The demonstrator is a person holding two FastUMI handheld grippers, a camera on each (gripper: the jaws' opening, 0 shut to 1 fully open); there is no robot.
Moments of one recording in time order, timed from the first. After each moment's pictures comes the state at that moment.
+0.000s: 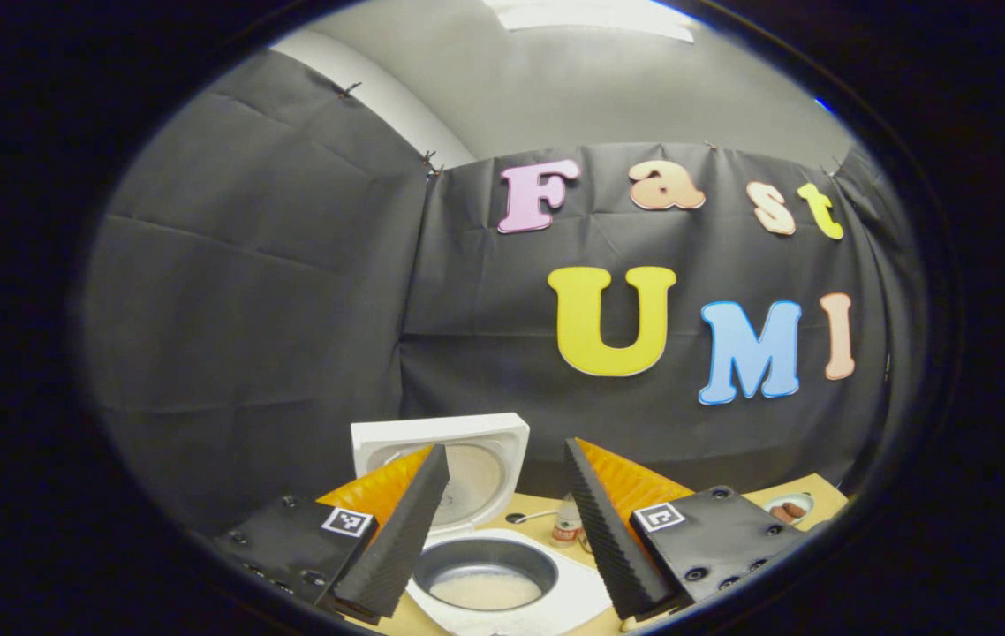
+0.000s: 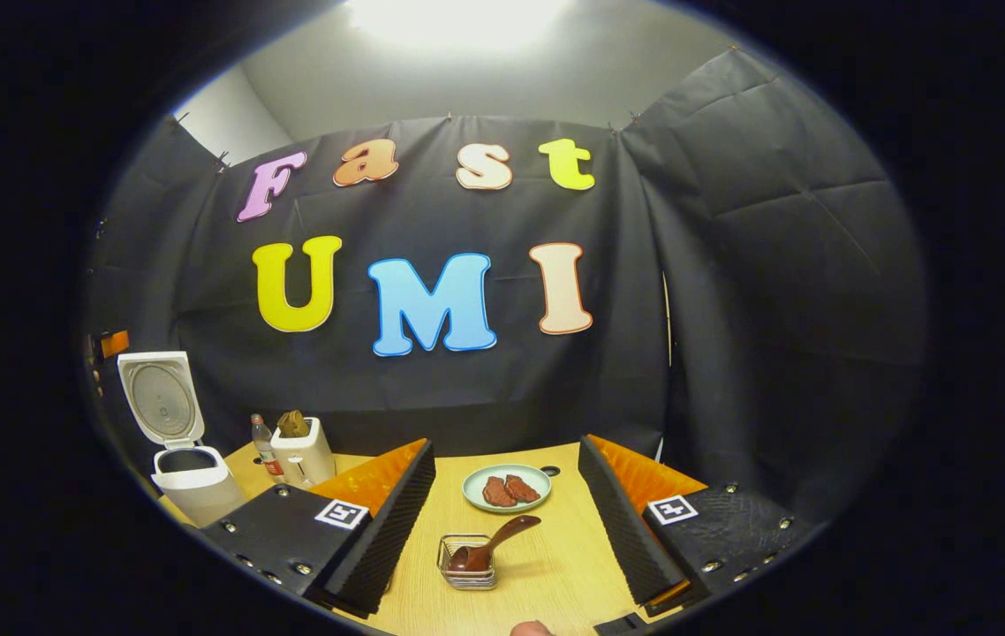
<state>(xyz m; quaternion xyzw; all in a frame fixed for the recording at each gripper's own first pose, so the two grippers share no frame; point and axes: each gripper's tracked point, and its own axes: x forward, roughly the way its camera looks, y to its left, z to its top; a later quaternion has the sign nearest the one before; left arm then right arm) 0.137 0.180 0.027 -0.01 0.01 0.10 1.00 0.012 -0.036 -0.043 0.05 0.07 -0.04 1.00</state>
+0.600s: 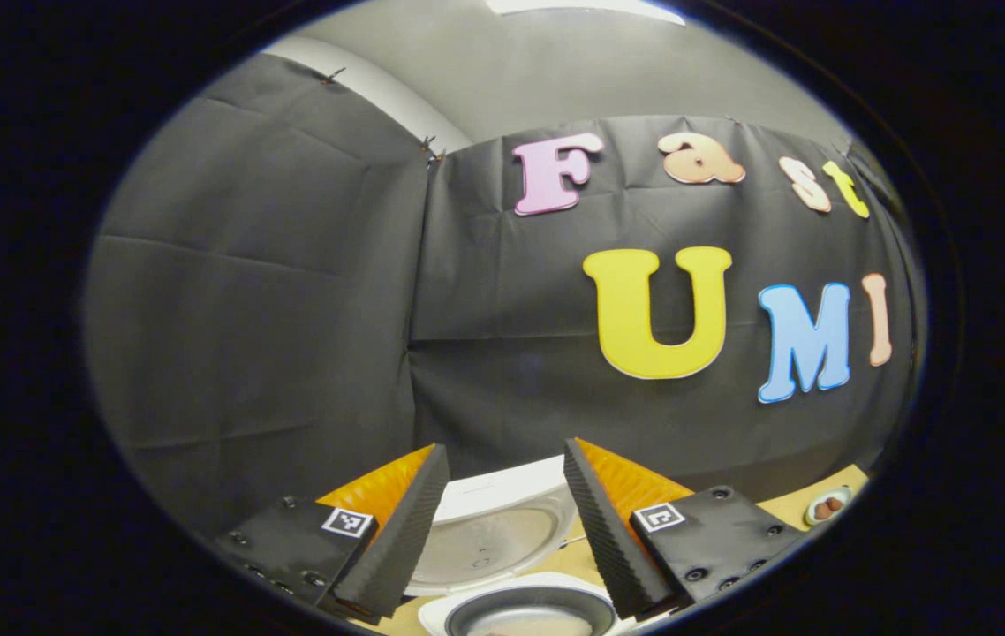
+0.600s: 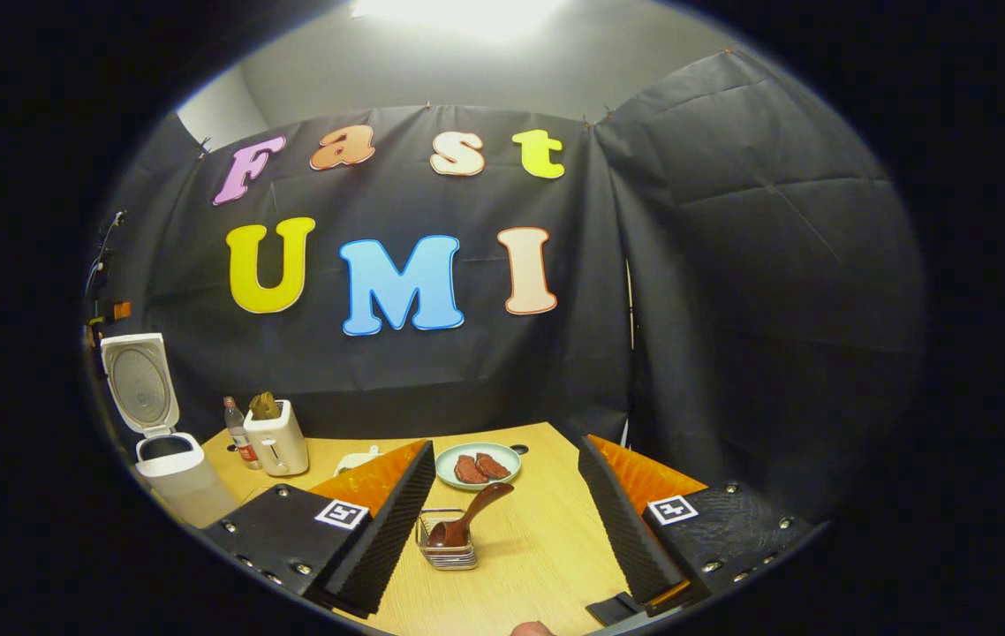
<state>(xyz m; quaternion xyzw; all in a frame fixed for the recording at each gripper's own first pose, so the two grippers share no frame) 0.274 0.256 0.017 0.00 0.04 0.13 0.99 -0.018 -0.043 -0.073 0.04 0.10 -0.10 0.99</state>
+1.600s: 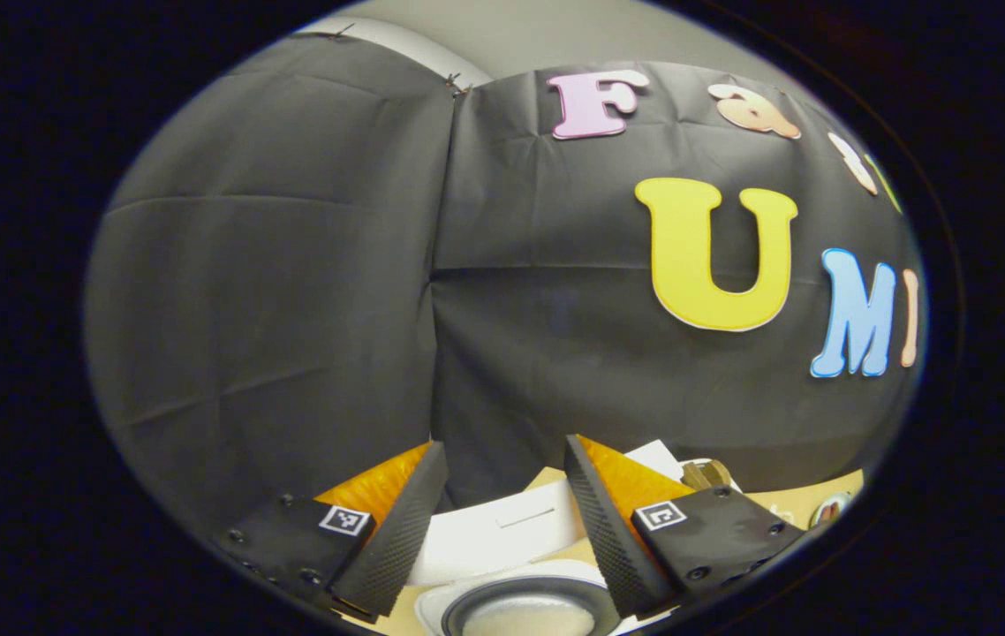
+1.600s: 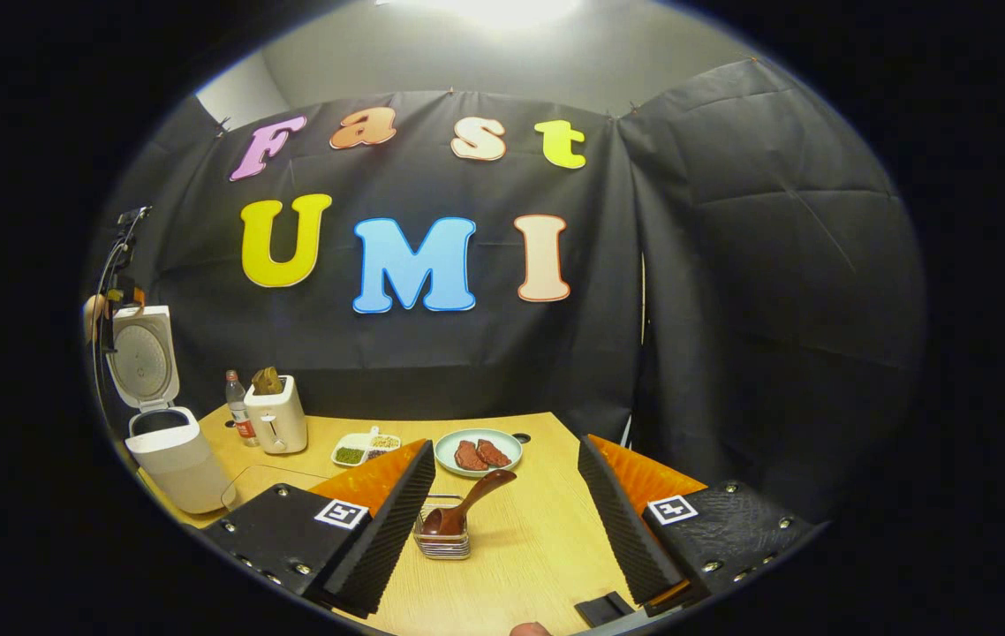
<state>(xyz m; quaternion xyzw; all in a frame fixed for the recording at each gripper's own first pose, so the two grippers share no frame) 0.313 0.276 -0.043 -0.02 0.15 0.17 0.97 -0.012 -0.039 -0.084 0.01 0.12 -0.07 0.99</state>
